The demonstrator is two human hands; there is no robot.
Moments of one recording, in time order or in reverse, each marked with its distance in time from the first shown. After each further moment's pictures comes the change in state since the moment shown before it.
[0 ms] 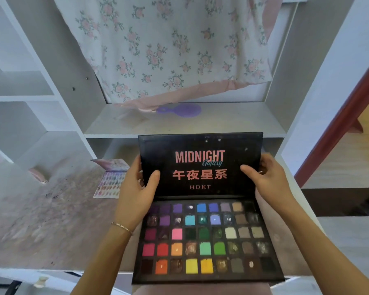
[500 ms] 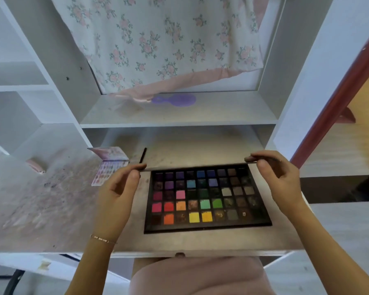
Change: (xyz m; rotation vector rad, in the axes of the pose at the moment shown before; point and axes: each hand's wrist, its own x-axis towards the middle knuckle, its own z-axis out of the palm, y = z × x) left_hand -0.036 -0.005 -0.026 -0.104 0.093 0.126; right_hand -0.043 -0.005 -0.025 0.170 0.015 -0.238
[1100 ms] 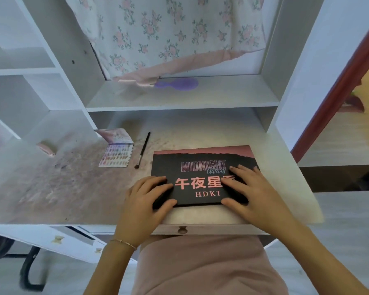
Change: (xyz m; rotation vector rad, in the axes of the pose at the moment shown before) left_hand -0.054 -0.019 0.008 0.679 -0.372 0.169; right_hand -0.061 0.003 0.016 -0.828 -0.534 -0.078
